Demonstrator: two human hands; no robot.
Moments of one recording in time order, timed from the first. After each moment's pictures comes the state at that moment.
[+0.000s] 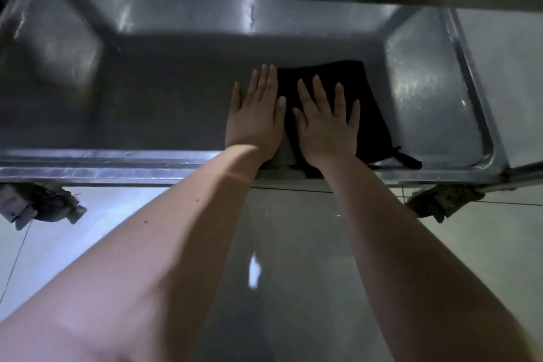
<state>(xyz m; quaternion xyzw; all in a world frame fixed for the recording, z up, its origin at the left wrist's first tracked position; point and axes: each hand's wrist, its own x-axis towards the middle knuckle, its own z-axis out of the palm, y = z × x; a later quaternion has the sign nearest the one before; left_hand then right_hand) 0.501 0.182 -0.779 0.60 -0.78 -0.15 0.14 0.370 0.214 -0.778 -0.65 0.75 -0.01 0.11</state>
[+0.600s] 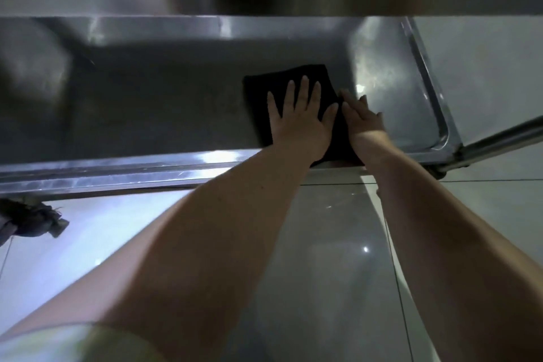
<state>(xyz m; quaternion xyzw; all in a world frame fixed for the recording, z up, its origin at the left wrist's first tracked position) 0.384 0.212 -0.762 0.57 -0.80 -0.18 -0.01 0.266 0.239 -0.758 -0.47 0.79 -0.27 0.31</state>
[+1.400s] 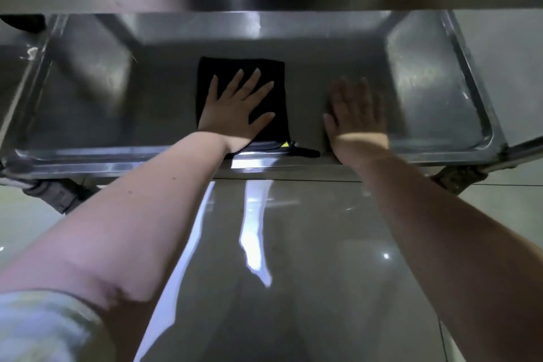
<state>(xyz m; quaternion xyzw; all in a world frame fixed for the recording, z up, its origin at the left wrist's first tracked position) 0.583 0.171 -0.771 0.51 -0.86 -0.05 0.00 0.345 0.238 -0.773 -0.65 0.76 0.00 0.04</state>
